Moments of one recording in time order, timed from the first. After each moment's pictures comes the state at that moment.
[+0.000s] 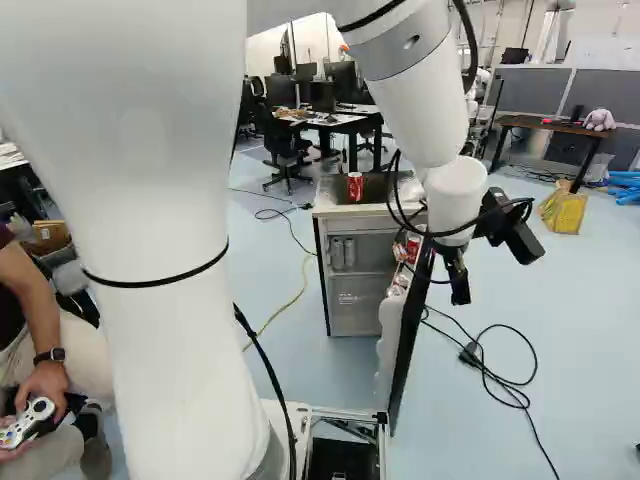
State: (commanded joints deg) arm -51.9 -12.3 -47.9 34.7 -13.5 -0.5
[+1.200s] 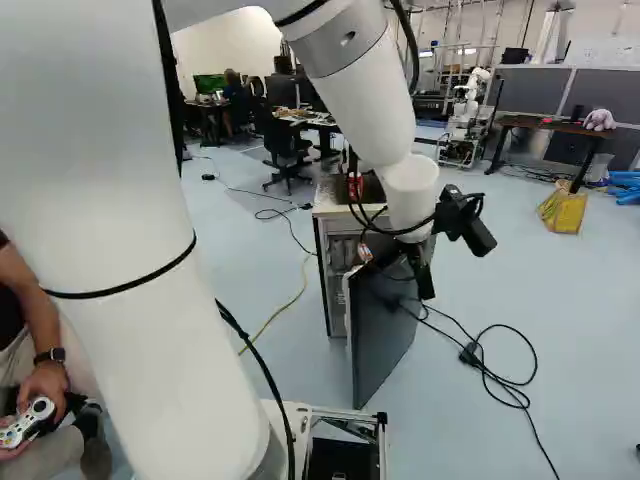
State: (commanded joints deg) arm -44.6 -5.5 -40.0 34.7 -13.5 -0.5
